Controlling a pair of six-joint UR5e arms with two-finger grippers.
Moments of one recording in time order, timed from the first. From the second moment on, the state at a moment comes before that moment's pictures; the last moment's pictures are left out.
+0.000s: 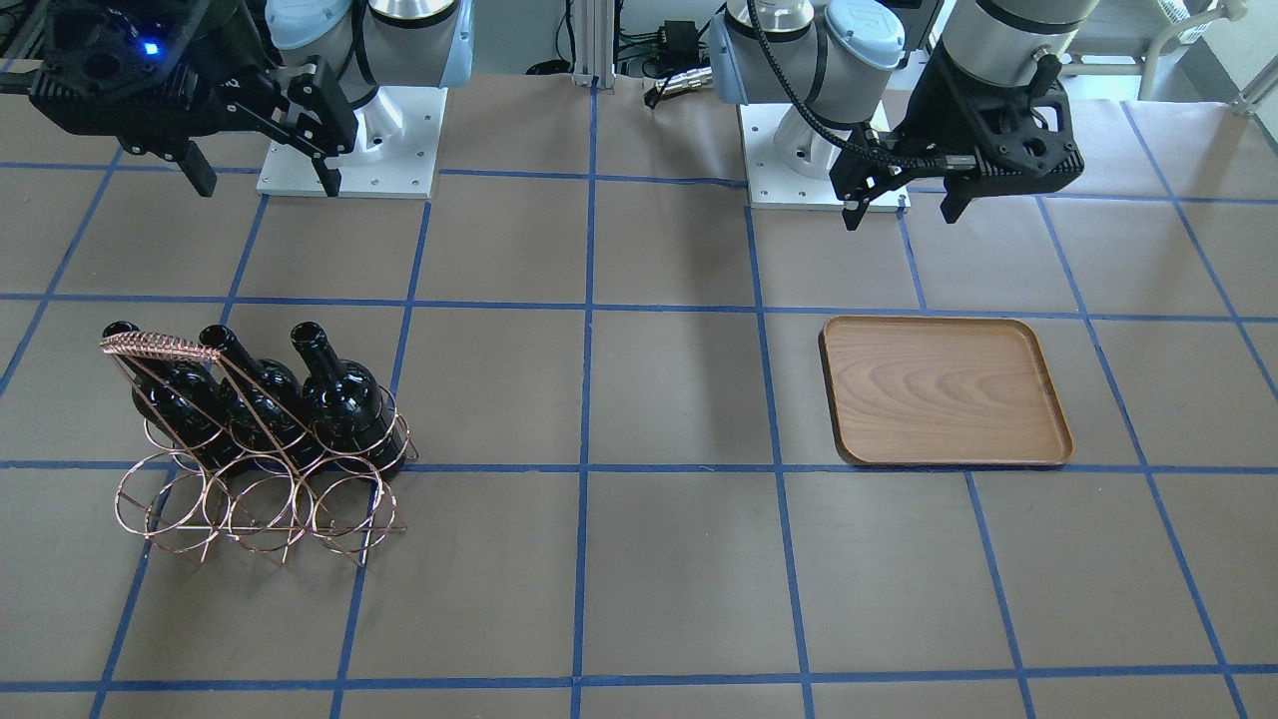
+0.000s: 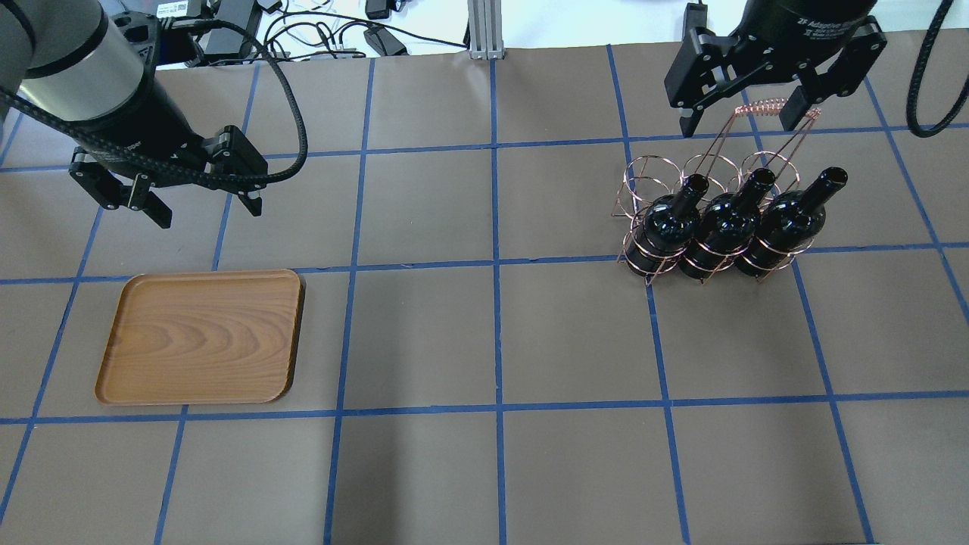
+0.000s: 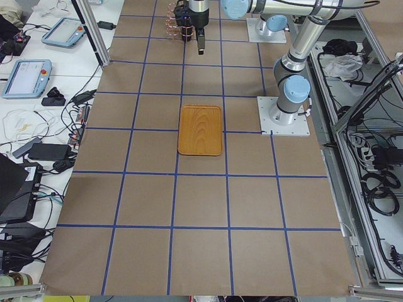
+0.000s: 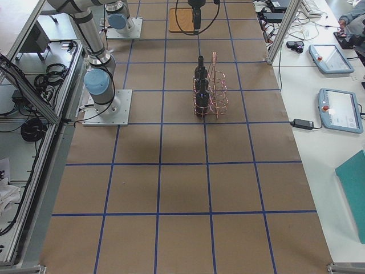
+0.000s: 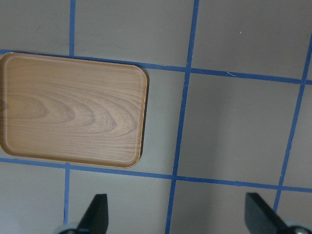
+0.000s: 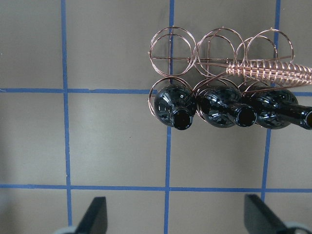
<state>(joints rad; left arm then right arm) -1.50 -1.48 -1.61 -1.66 1.58 -0.05 1.59 -1.57 1.38 -1.39 -1.56 -0.01</state>
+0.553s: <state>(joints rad) -1.50 -1.48 -1.61 -1.66 1.58 -0.04 1.59 -1.57 1.39 -1.38 -1.56 -0.01</state>
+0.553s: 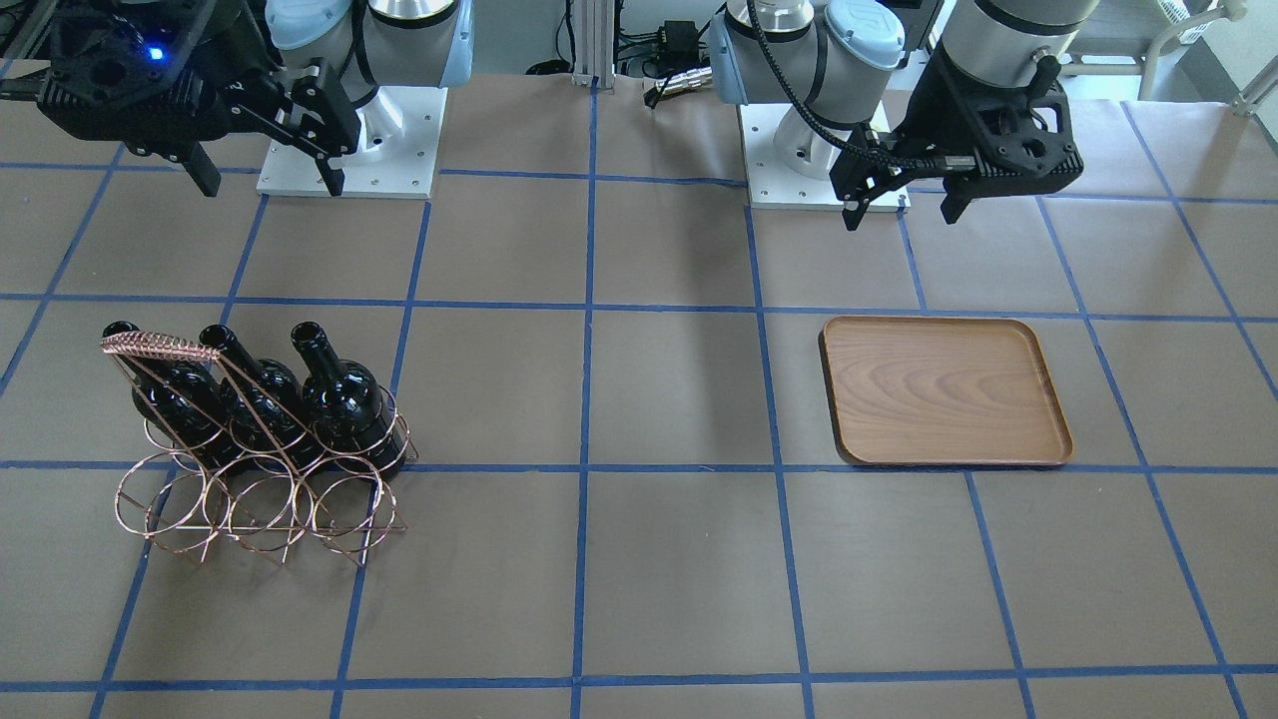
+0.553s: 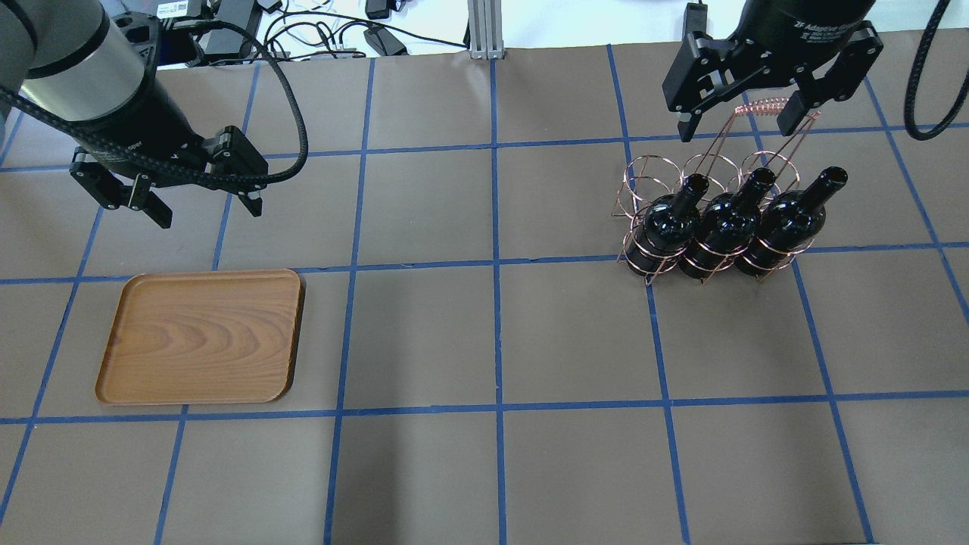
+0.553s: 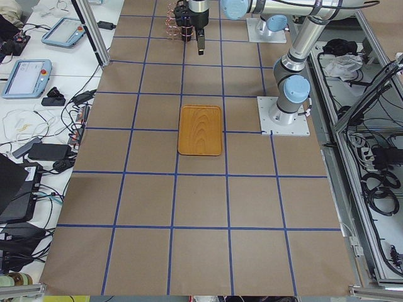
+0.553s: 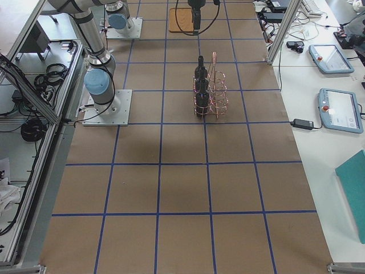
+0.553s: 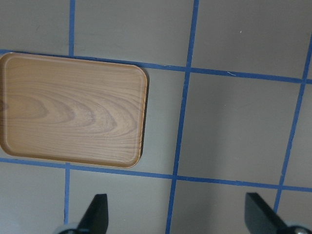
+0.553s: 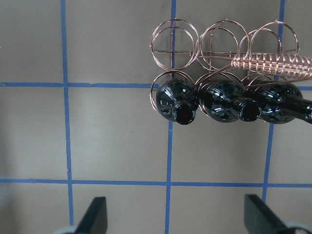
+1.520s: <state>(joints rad) -1.50 -1.48 -1.61 -1.65 1.58 -0.04 1.58 -1.58 1.41 -1.38 -1.57 -0.01</state>
